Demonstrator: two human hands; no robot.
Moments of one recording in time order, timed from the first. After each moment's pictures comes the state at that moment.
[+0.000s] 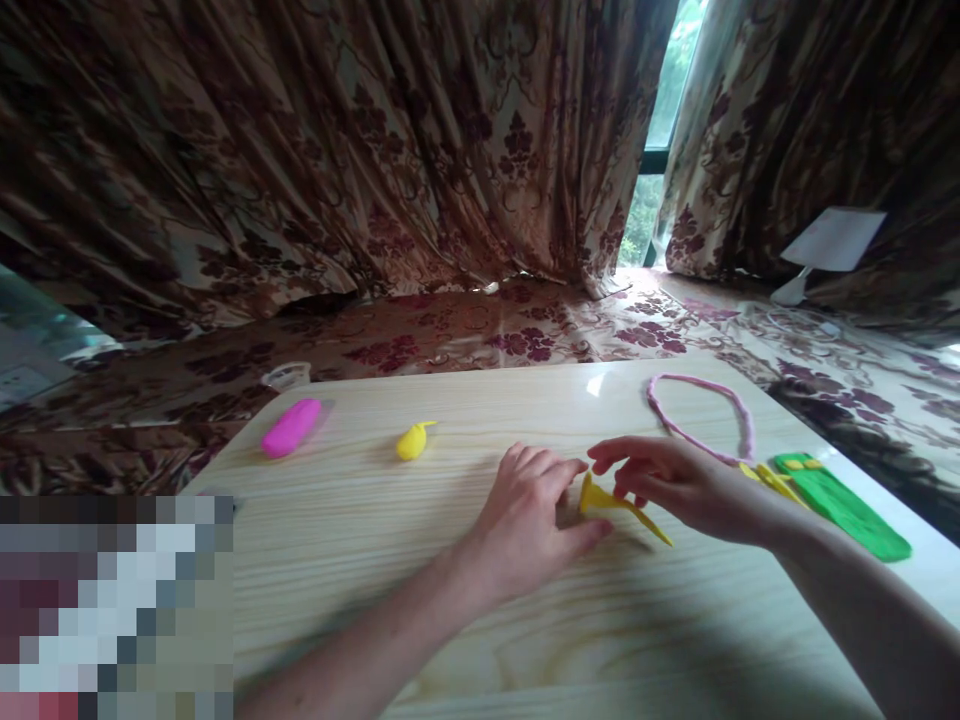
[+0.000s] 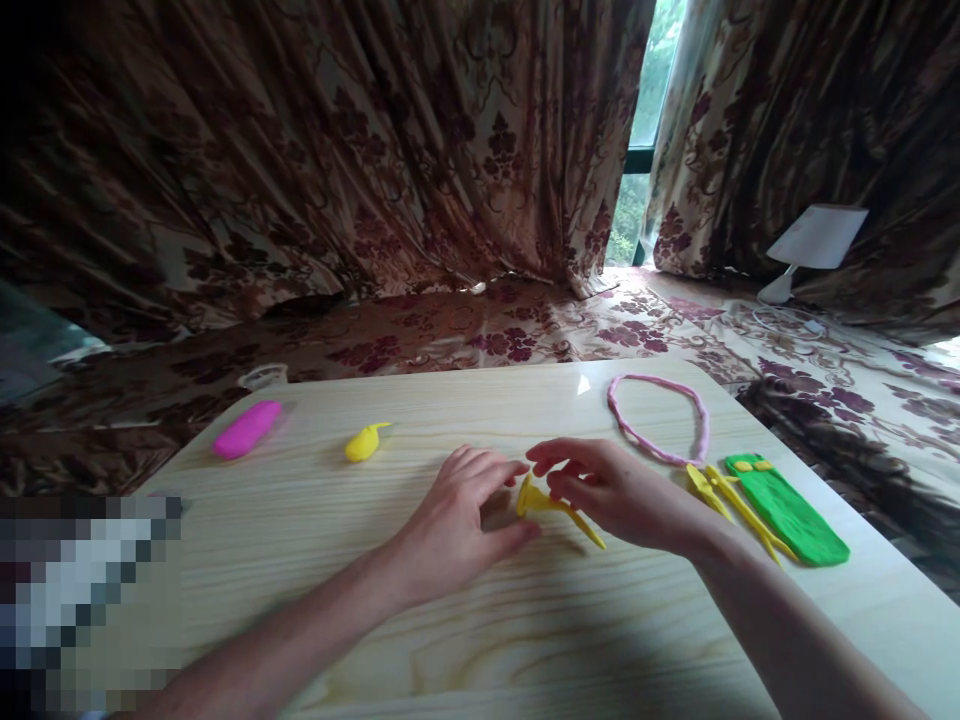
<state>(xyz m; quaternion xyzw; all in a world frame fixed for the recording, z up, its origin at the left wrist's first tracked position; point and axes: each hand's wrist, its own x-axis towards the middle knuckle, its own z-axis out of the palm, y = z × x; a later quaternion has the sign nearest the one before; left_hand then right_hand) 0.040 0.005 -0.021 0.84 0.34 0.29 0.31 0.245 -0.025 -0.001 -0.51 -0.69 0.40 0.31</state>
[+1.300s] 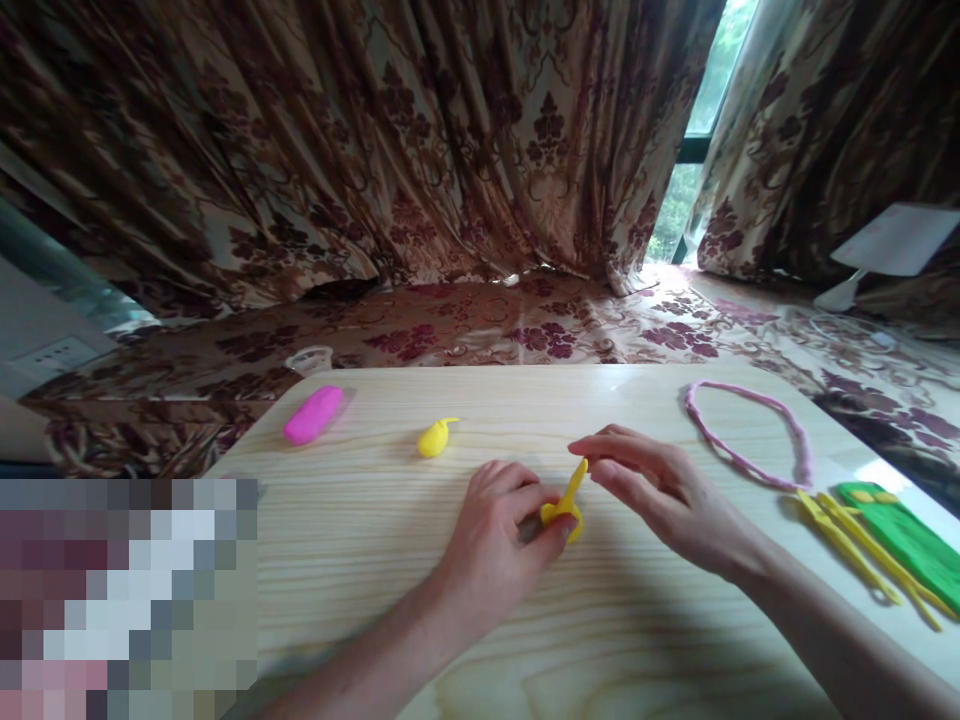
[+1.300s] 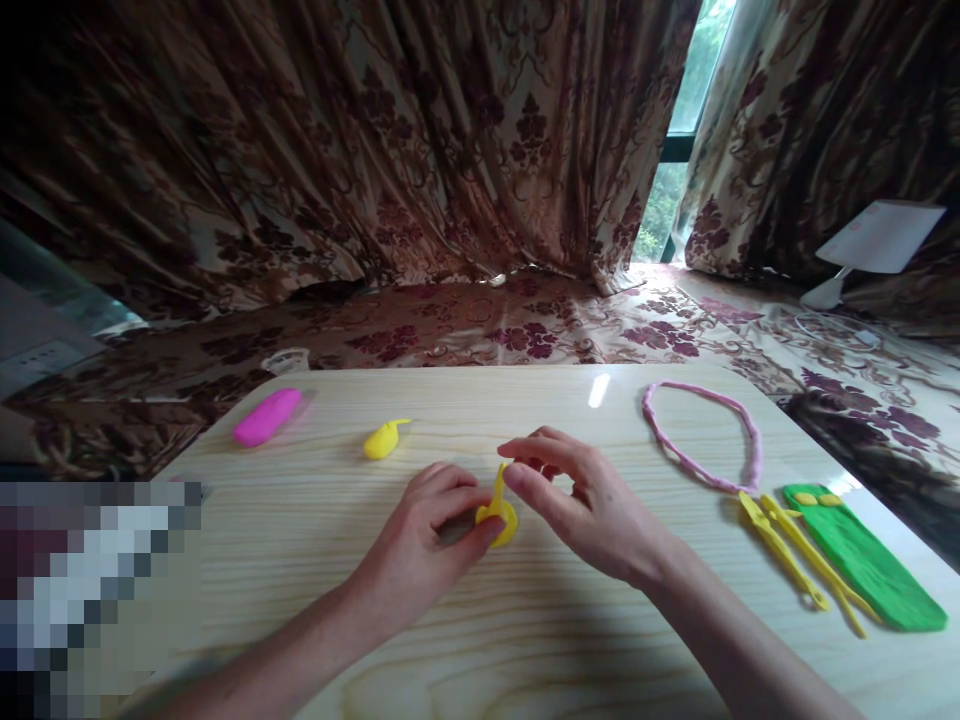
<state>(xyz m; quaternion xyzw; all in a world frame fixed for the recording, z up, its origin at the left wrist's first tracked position) -0.007 0.010 -0.039 0.84 0.41 0.29 0.22 0.183 -0.005 0.002 -0.49 -0.73 0.34 0.35</state>
